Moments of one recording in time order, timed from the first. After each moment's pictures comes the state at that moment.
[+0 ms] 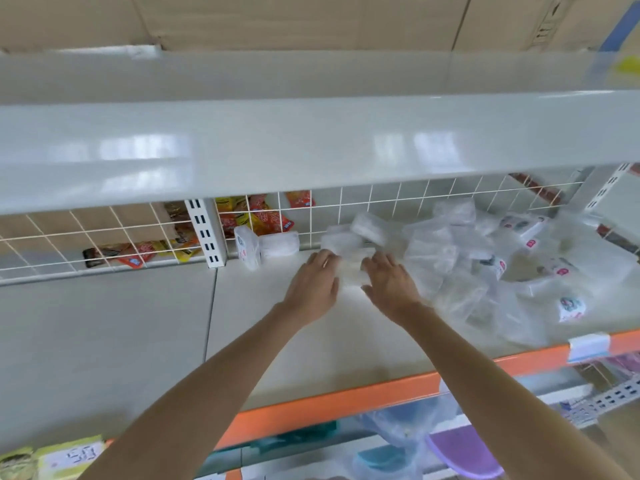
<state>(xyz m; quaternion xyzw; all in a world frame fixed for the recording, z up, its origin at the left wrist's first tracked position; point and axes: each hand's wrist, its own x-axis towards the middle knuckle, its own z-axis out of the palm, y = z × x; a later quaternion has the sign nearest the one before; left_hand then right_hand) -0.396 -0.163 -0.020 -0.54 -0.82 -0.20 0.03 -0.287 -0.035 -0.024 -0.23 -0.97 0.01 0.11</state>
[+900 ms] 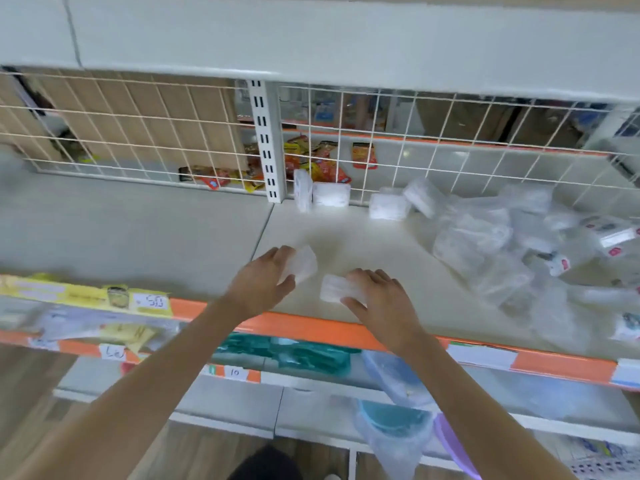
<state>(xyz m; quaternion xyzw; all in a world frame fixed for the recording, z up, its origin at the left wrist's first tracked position) -0.342 -0.320 -0.018 -0.33 -0.93 -0.18 -0.03 -0.228 -0.130 -0.034 -0.01 -0.98 0.15 0.15</state>
